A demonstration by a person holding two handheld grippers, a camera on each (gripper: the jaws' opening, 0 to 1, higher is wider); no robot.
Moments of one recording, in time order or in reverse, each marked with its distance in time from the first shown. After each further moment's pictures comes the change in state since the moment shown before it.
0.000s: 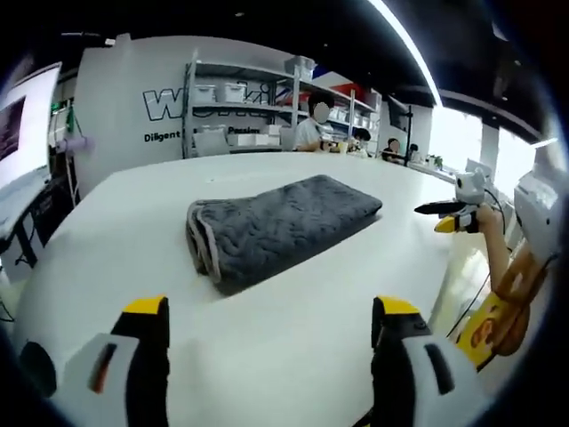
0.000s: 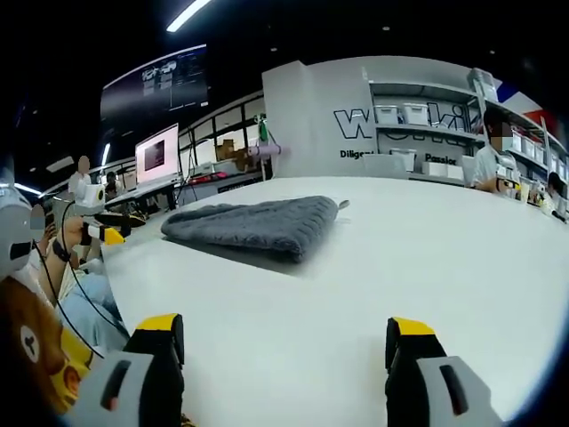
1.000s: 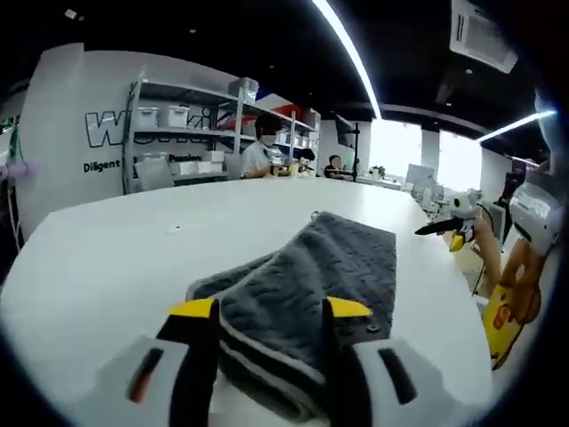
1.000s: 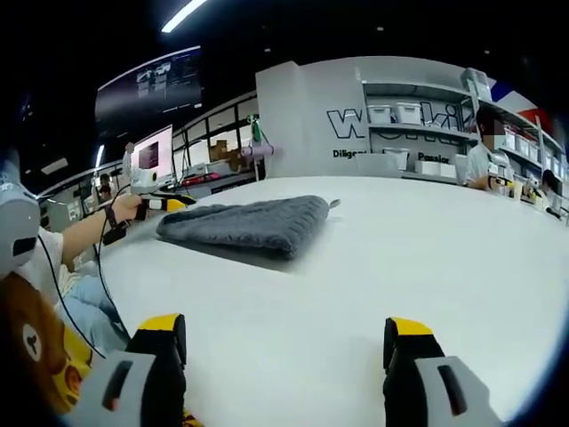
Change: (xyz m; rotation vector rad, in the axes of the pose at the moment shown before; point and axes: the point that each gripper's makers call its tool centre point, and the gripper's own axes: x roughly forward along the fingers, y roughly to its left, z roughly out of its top) left arm 0.132 0.067 0.071 0.123 -0.119 -0.303; right arm -0.010 -0.005 -0.002 0.013 0.002 -0.034
